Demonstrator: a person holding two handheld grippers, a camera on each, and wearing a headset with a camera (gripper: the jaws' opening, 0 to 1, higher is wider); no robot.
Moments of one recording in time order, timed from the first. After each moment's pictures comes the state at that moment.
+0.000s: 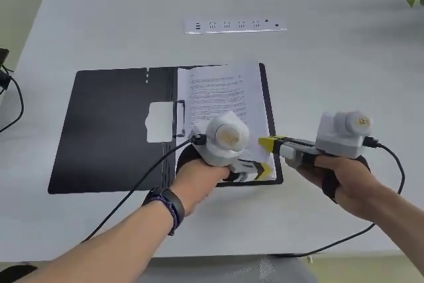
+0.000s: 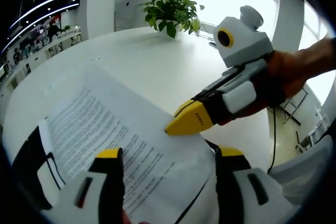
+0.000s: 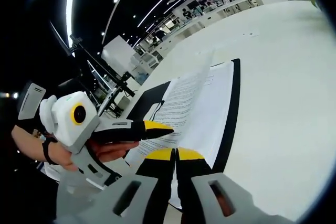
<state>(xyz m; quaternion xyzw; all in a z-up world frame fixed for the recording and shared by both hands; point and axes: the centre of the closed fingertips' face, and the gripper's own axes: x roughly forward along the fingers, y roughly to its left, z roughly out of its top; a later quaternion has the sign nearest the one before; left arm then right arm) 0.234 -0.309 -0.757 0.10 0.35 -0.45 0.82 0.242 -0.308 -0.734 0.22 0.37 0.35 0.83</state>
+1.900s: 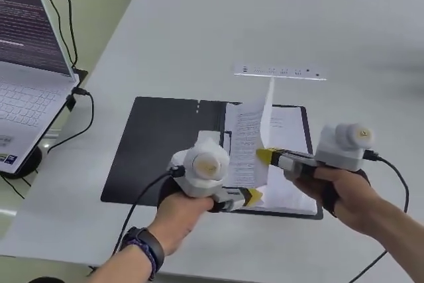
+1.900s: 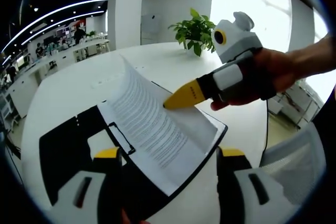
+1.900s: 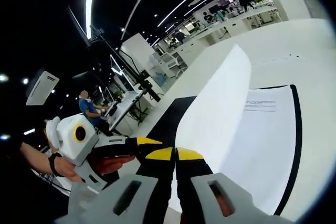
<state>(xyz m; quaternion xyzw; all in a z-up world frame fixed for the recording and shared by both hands) 0.217 -0.172 -0.703 0.07 0.30 -0.37 0.88 0.245 -0.187 -0.665 0.20 0.32 0.42 0.82</state>
